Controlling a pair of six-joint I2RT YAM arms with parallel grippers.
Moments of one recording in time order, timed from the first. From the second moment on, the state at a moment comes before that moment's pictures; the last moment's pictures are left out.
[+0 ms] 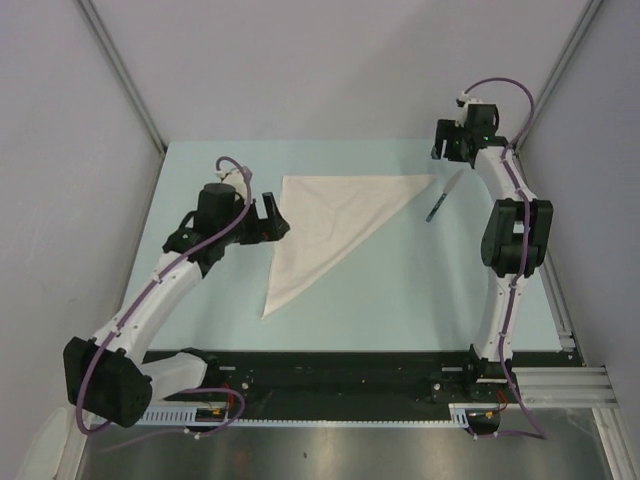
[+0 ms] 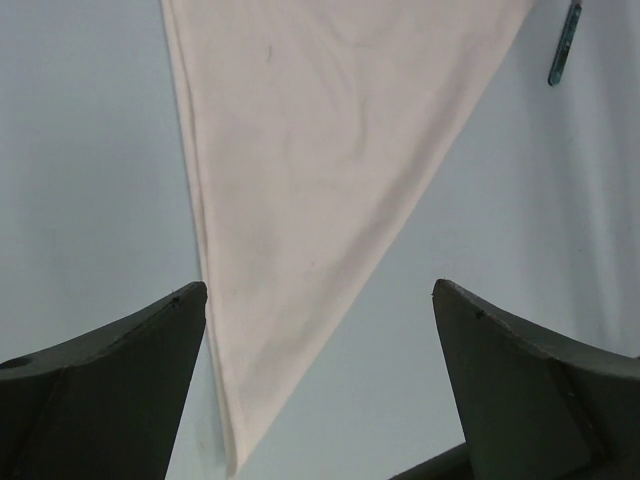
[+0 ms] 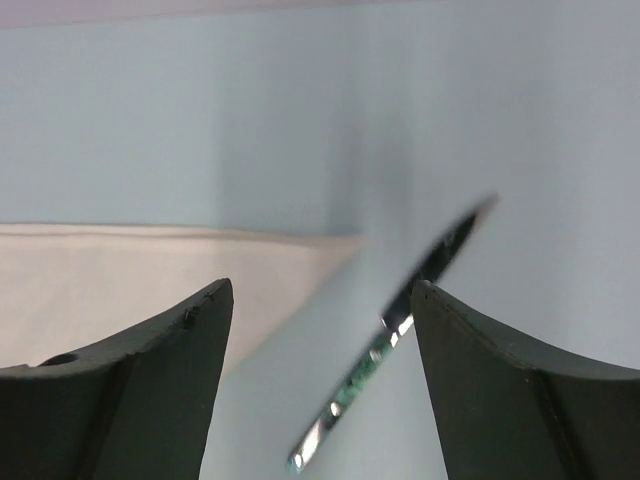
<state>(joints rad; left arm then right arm) -0.36 1.16 0.96 -0.41 0.11 -0.44 -0.01 2.23 2.02 -0.42 -0.14 0.04</state>
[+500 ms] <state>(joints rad) -0.15 1.08 0.97 -0.44 0.08 -0.27 -0.05 2.19 1.80 -0.52 0.02 0.33</state>
